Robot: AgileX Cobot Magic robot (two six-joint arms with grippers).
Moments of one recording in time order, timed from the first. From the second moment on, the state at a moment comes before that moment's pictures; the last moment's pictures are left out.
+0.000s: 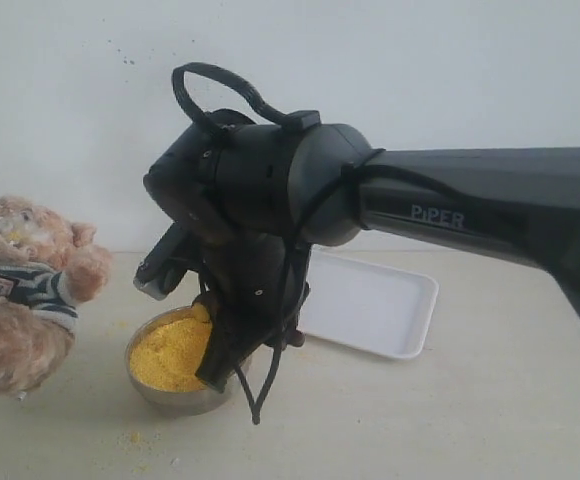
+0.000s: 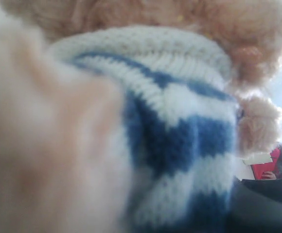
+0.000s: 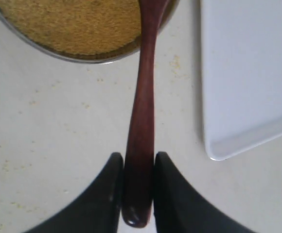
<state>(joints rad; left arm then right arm) 0.43 1.91 -0.80 -1.70 1.14 1.48 0.90 2.12 -1.86 -0.46 1.22 -0.04</state>
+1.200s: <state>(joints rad) 0.43 1.91 -0.76 -1.60 1.17 1.45 0.74 2.06 -1.85 -0.19 1.22 -0.22</state>
